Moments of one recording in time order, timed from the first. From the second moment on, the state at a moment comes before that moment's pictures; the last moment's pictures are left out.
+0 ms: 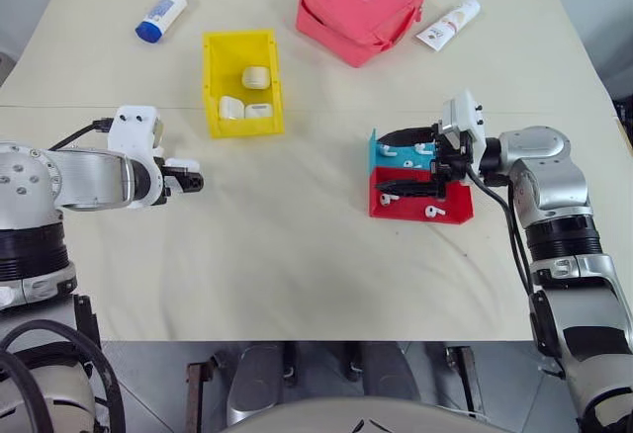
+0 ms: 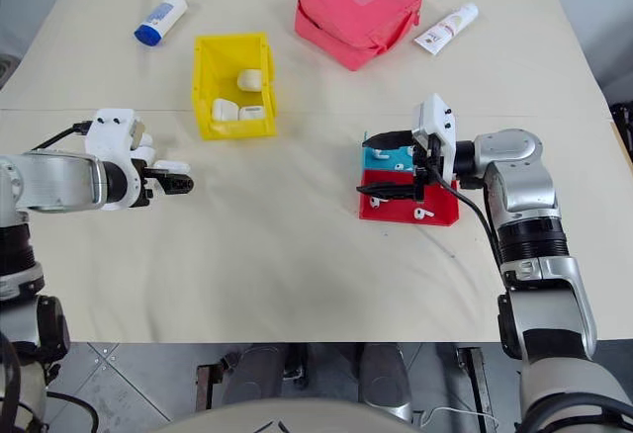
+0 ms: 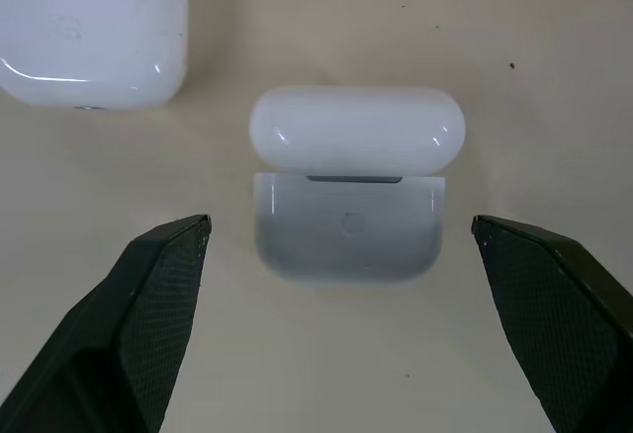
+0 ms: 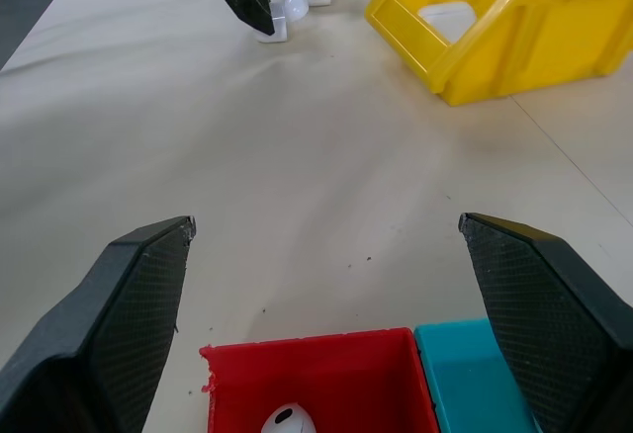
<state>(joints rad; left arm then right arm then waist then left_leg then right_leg) -0.74 0.76 0.18 0.06 -1.33 1.62 0.75 -0.77 -0.58 0.07 0.45 0.32 0.15 1.43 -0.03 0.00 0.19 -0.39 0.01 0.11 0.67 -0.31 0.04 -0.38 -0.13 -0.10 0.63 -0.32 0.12</state>
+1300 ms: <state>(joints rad) -0.74 0.78 0.06 0.02 -1.14 1.60 0.51 -0.73 -0.60 0.07 0.43 0.31 0.13 1.42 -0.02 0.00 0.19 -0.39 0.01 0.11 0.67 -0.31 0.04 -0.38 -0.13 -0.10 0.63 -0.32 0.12</state>
